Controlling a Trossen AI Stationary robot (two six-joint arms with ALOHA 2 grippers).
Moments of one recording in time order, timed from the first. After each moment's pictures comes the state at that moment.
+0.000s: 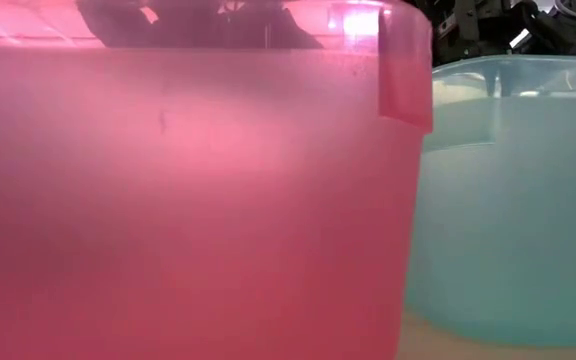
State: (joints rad) left arm -0.02 1.69 0.87 0.65 0.04 -0.12; right arm -0.05 1.38 0.47 0.89 -0.31 0.01
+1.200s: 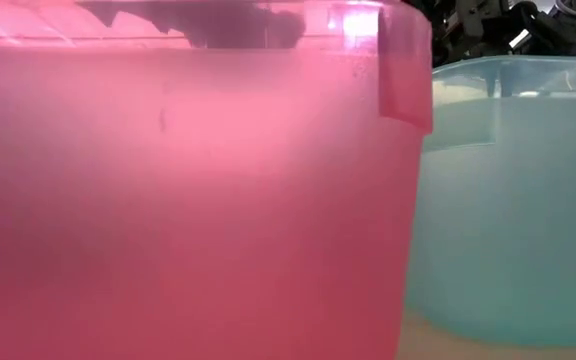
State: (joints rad) left arm -0.13 1.42 0.87 0.19 0.07 -0.06; right arm -0.06 1.38 0.47 0.84 -0.32 0.09
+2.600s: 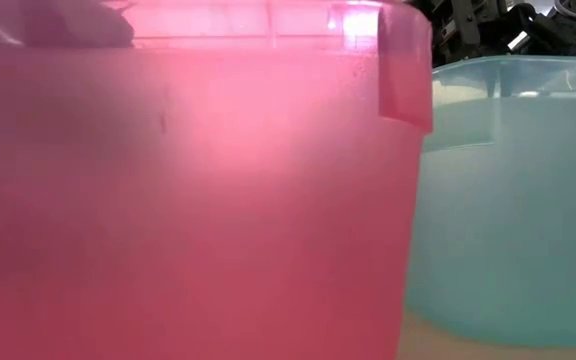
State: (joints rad) left arm -0.46 1.59 0.40 0.82 -0.06 -0.14; right arm -0.07 1.38 0.47 0.83 -0.32 0.06
